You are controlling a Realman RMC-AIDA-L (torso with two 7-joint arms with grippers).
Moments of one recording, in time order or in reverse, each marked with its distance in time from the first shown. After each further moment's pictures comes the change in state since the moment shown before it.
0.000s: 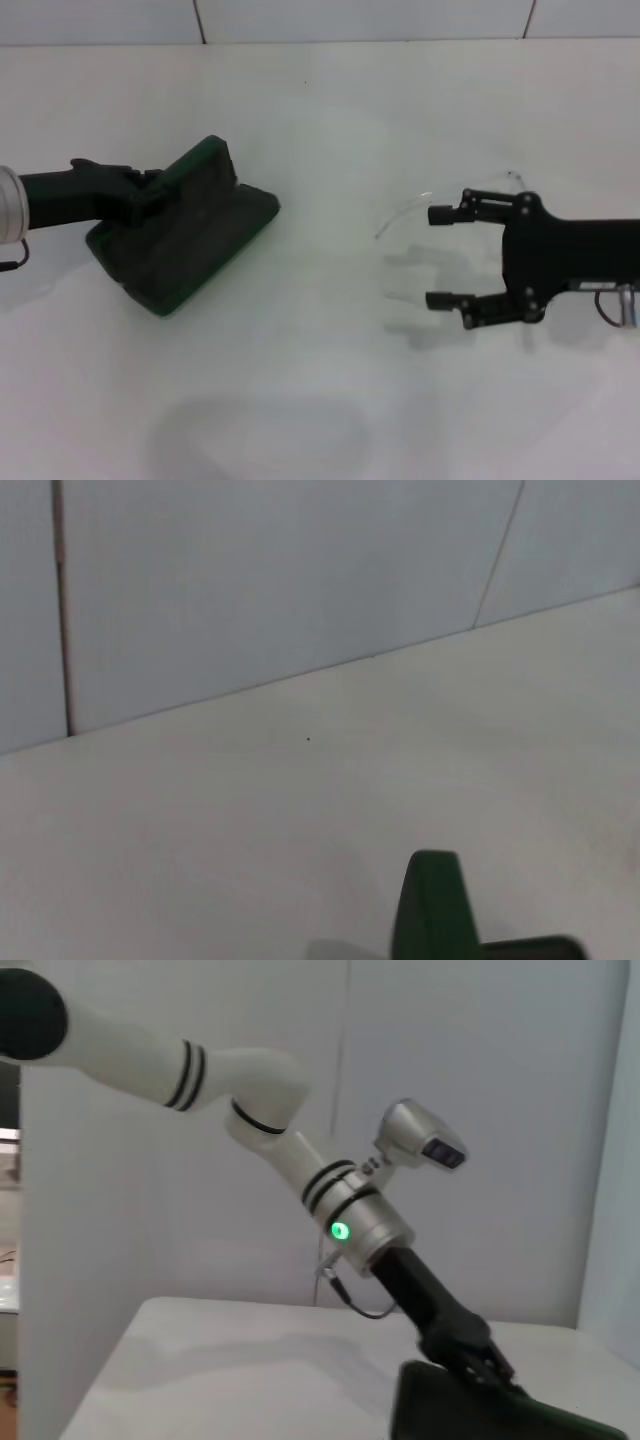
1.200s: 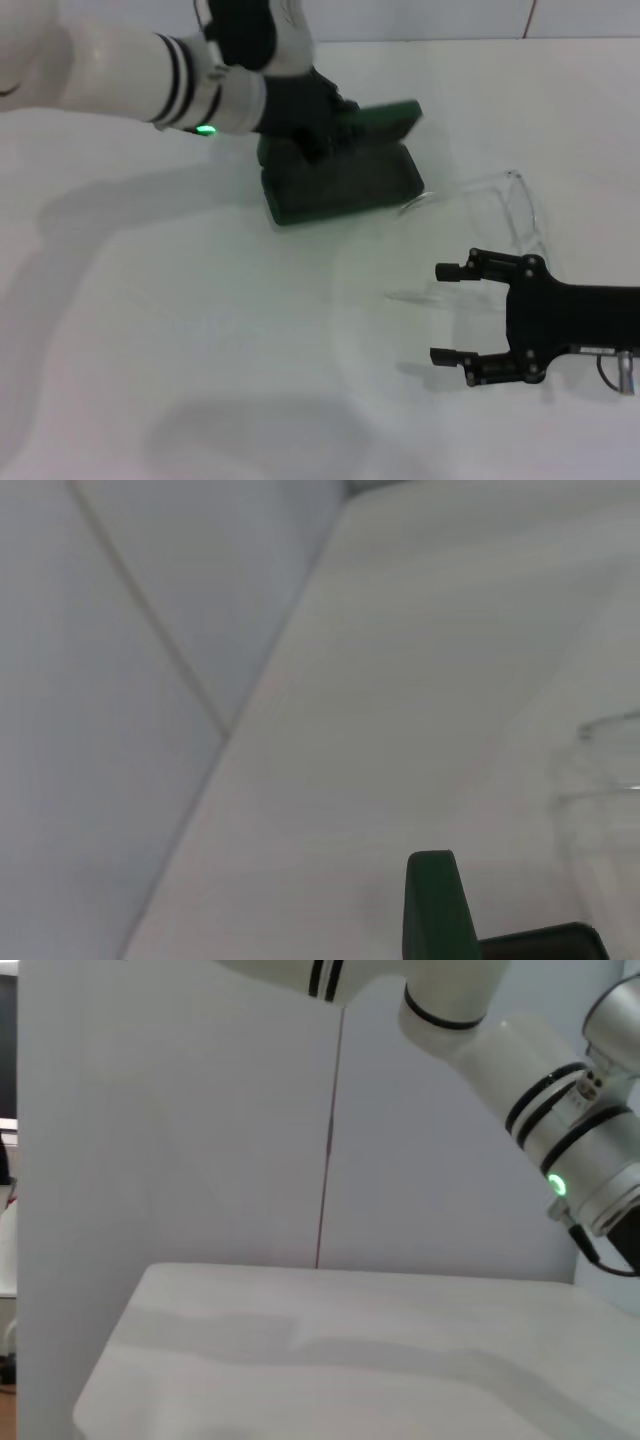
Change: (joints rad) left arm -0.447 -0.011 0.418 -0.242 0.006 -0.316 0.305; right arm -0.112 0.054 0.048 0.002 -0.078 0.029 -0.075
